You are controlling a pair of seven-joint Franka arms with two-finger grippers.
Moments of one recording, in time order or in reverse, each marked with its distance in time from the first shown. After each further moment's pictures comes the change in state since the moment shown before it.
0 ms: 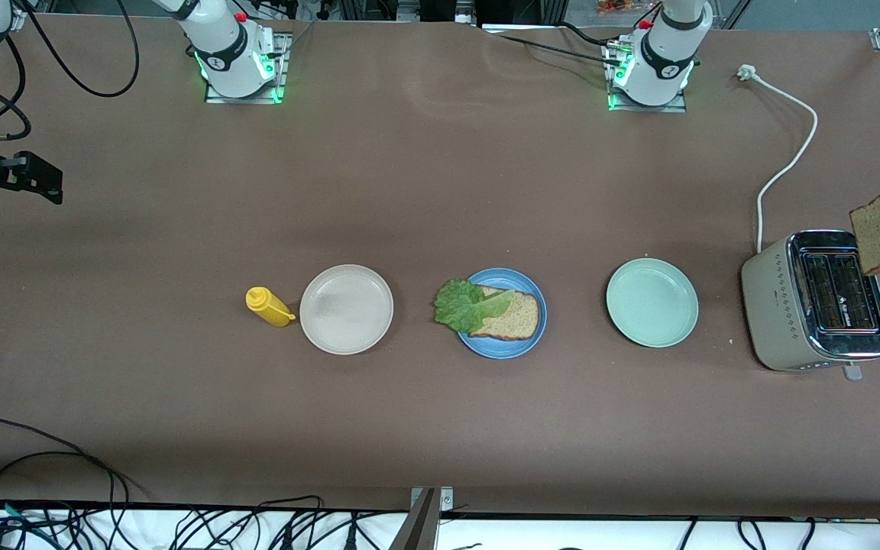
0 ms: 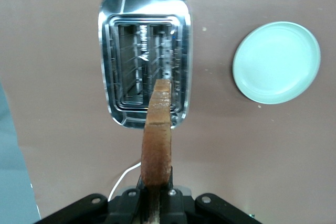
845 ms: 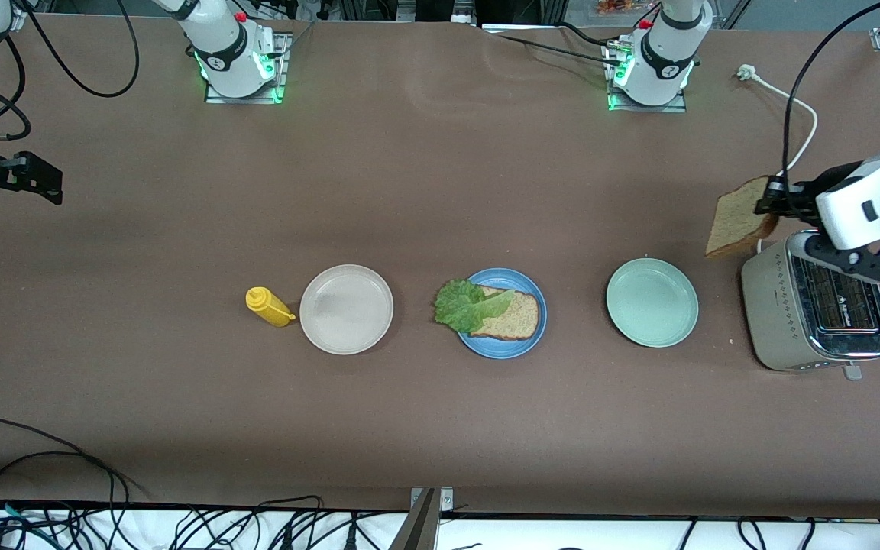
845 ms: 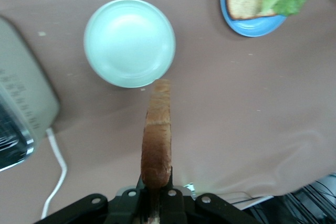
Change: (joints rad) left arm -0.055 0.024 -0.251 -0.016 -0.199 -0.101 -0.001; right arm 0.000 0.000 0.000 0.001 0.000 0.001 0.000
